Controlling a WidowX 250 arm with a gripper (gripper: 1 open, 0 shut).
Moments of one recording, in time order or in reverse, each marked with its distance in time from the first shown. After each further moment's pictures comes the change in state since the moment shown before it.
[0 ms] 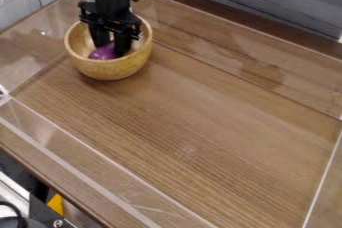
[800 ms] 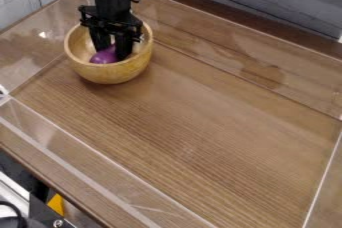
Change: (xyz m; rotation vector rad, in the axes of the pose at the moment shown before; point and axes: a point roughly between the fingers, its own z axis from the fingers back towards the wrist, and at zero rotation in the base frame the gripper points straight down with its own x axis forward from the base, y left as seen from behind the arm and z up) arm -0.007 -0.005 0.001 -0.031 0.022 0.011
